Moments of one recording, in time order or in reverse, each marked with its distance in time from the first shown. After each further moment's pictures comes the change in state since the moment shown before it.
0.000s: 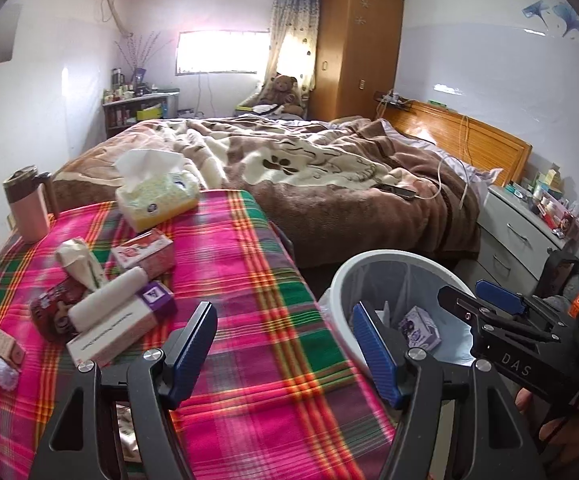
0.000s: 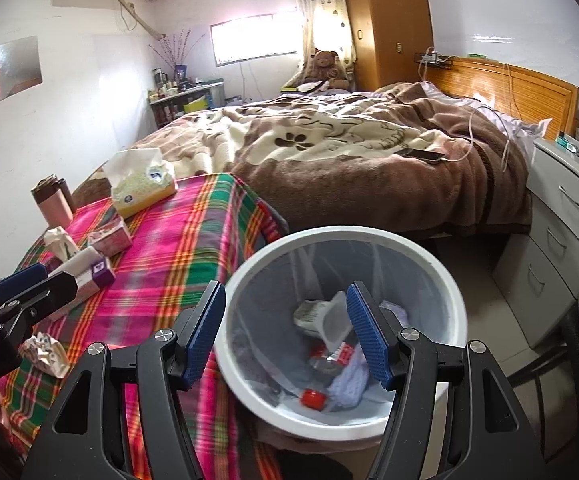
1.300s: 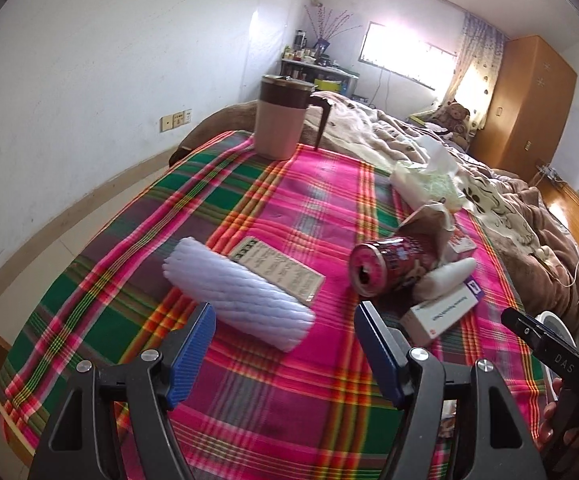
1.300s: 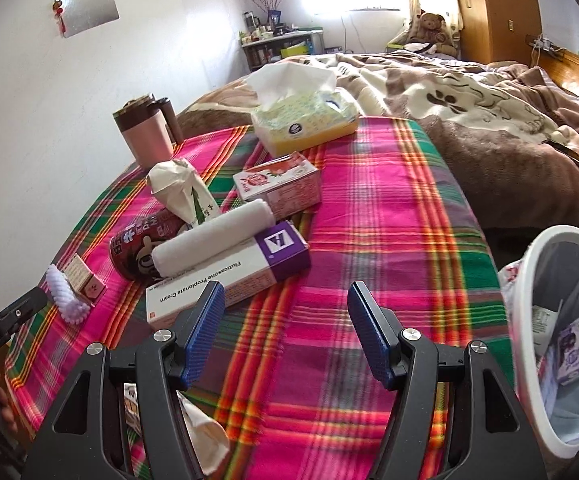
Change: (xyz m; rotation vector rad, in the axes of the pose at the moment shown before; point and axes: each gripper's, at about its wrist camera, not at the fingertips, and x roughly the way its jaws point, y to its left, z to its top) left arm -0.064 0.274 -0.074 -0.447 0.032 0.397; right arm 0.079 0.181 -0.012 -0.132 0.186 0.267
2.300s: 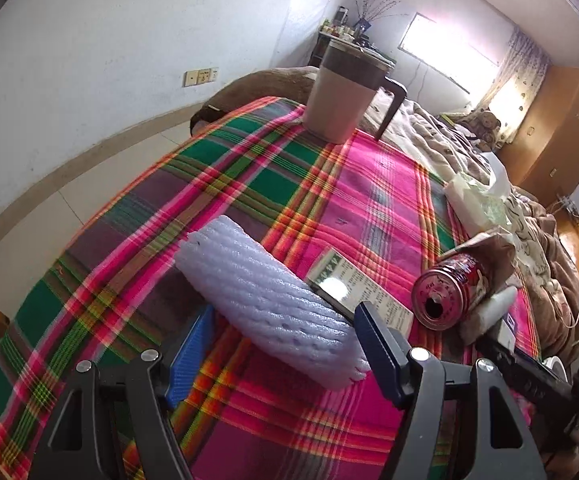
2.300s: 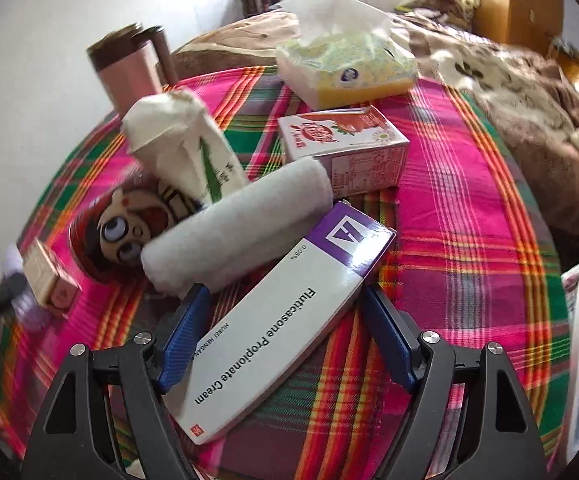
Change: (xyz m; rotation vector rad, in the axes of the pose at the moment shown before) left arm 0.063 0.054 0.032 -0.147 0.107 0.008; right arm 0.066 0.052 0.015 -0.067 0.190 -0.092
